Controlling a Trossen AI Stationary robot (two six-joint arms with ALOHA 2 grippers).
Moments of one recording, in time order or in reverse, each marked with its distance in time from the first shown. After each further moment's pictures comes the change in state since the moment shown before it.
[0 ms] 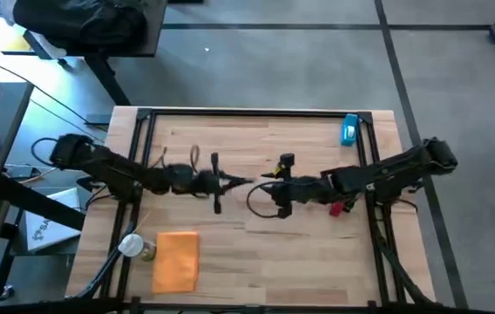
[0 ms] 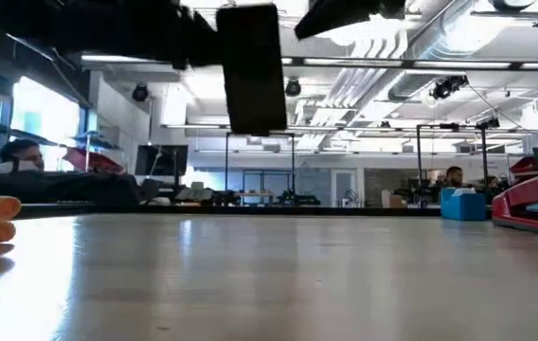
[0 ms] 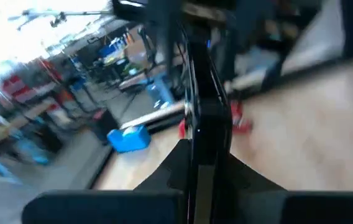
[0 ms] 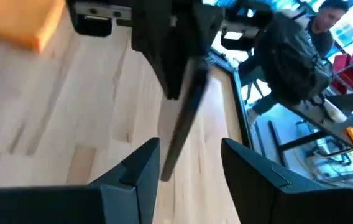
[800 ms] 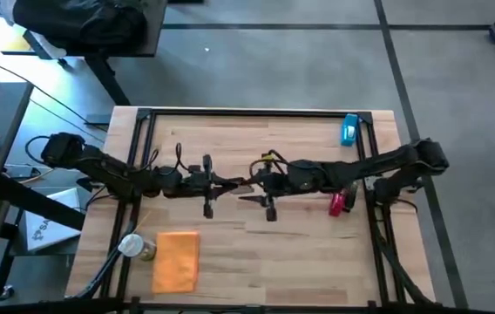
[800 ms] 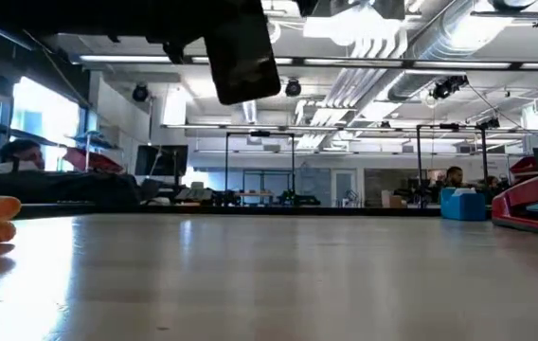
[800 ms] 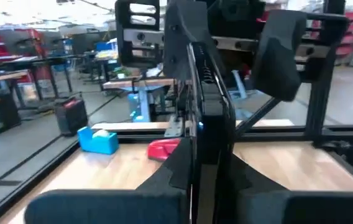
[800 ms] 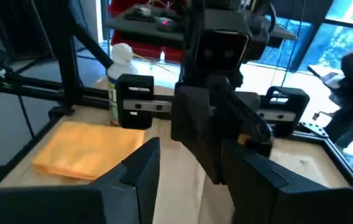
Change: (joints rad) left arm -0.144 -0.036 -0.025 0.064 -0.115 -0.194; right arm -0.104 0.132 0.000 0.427 -0.466 0.187
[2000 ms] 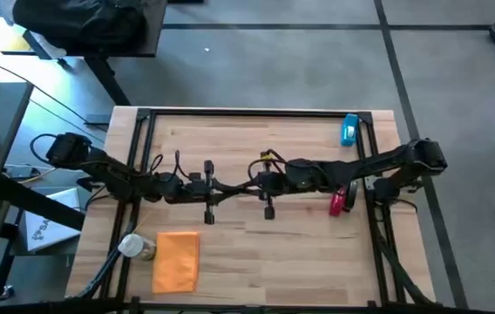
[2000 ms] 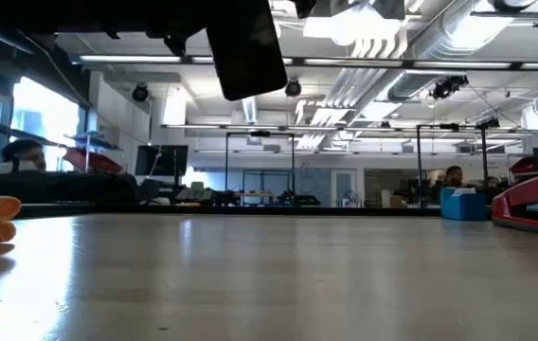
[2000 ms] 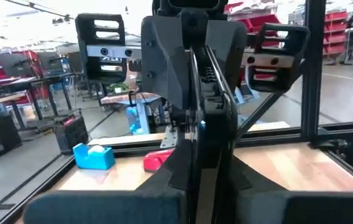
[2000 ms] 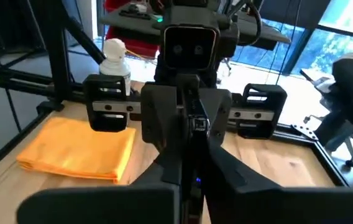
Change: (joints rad) left arm -0.036 0.064 0.001 0.117 -0.017 0.080; right arm -0.021 0.001 0.001 -0.022 0.002 -0.046
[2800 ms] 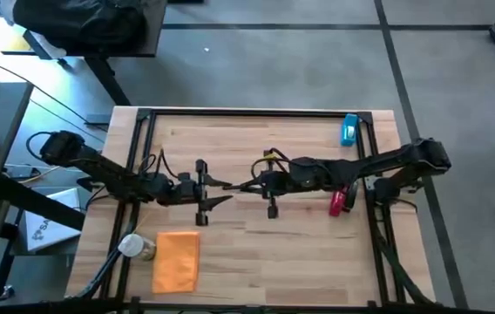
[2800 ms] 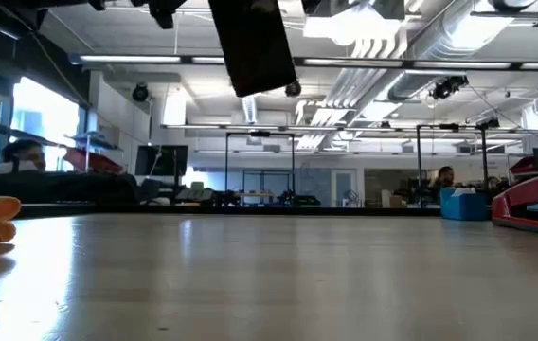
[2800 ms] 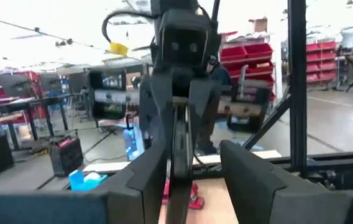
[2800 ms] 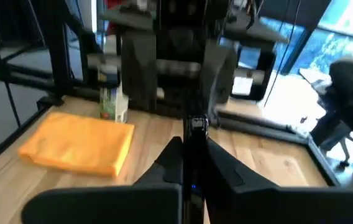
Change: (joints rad) left arm -0.056 -0.093 0.002 0.012 -0.060 0.029; right arm 0.020 -0.042 -0.002 0.016 0.008 -0.050
